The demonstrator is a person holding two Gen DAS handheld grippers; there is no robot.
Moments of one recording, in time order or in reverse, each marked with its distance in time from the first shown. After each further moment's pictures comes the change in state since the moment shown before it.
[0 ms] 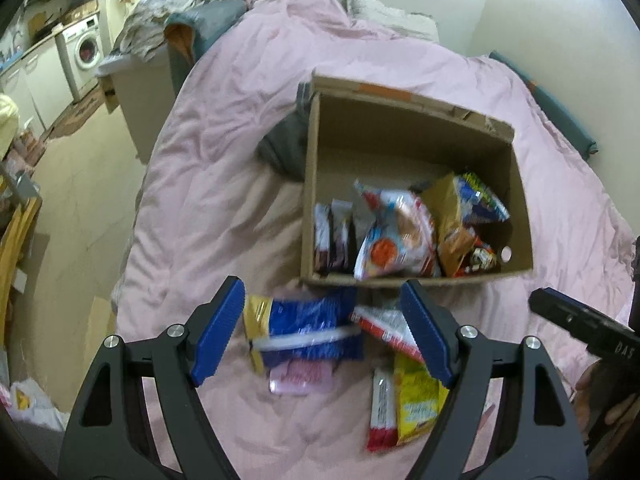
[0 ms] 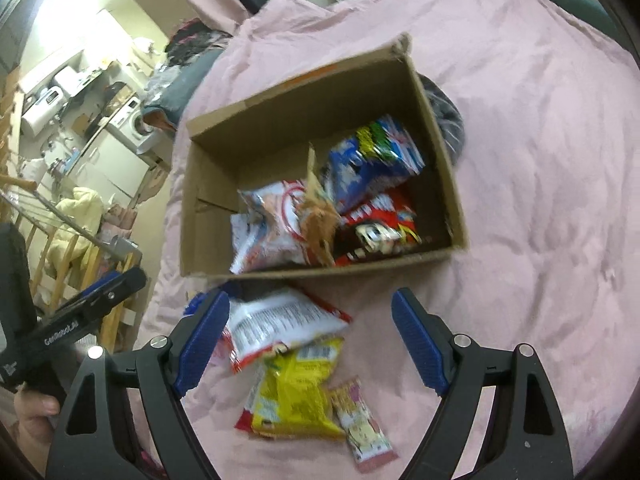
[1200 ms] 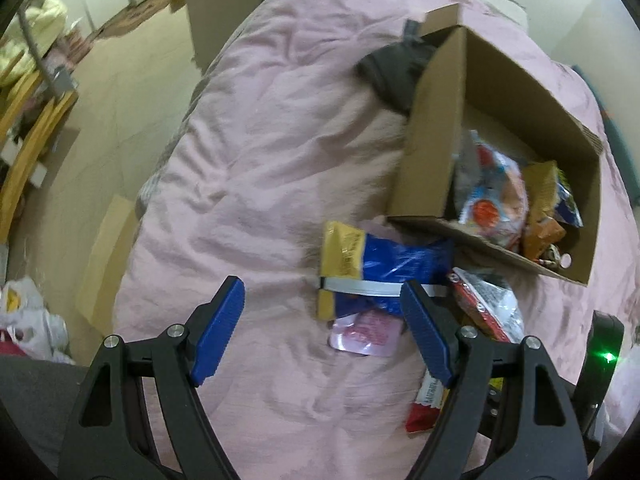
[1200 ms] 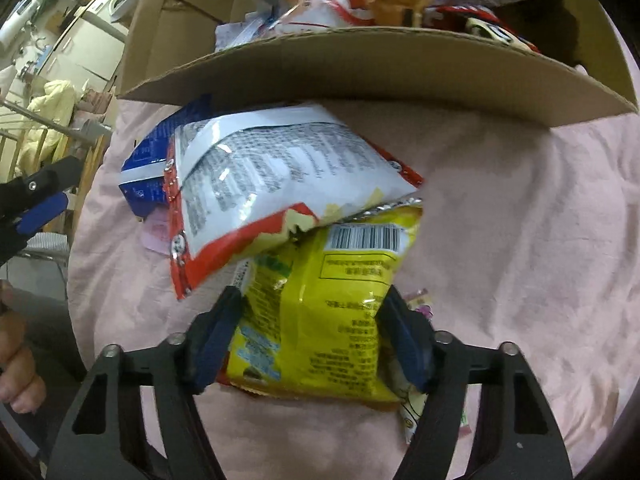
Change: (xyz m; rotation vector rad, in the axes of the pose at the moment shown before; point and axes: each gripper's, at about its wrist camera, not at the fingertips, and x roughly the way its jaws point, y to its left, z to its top) left arm 0.040 0.067 -0.031 -0.276 0.219 0.100; right arm 0.119 0.042 -0.066 -0.168 0.451 -0.088
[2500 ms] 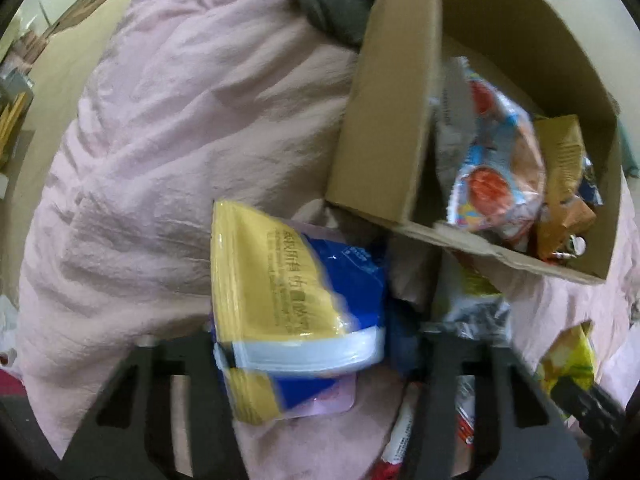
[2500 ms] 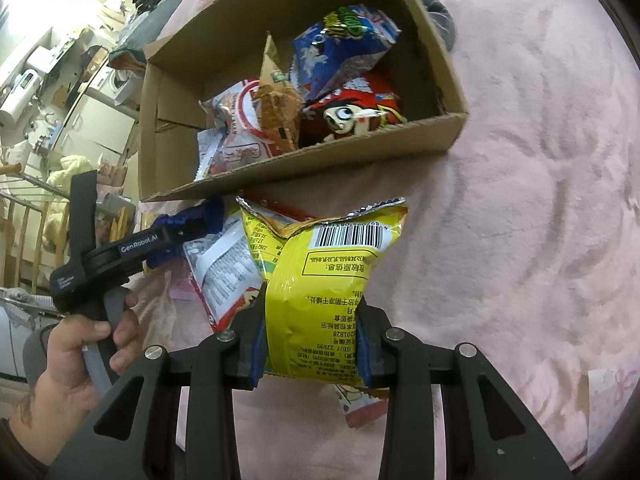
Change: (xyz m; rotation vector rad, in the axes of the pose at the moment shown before) left arm 0.077 -0.058 0.012 0.096 0.104 -0.082; right arm -0.079 -0.067 -0.009 0.175 -0.193 0.126
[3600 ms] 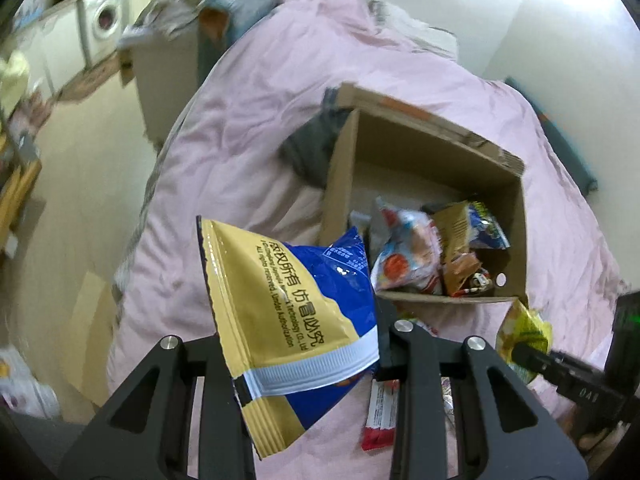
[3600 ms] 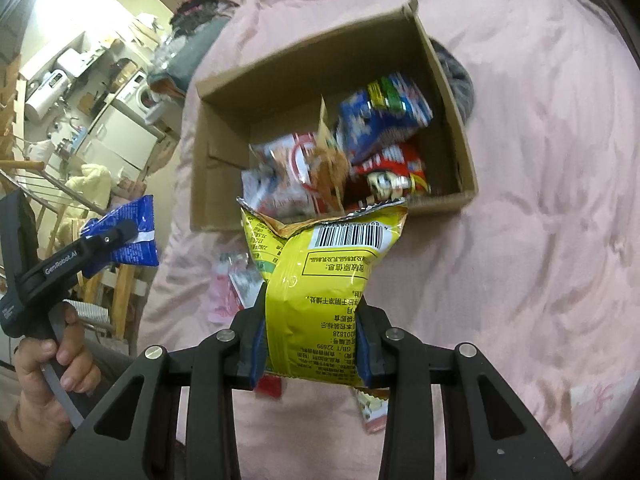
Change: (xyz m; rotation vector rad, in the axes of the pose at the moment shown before) left arm -0.145 0.002 -0.005 0.115 -0.330 -0.046; right arm -0.049 0.024 0.010 -0.073 -0.169 0.034
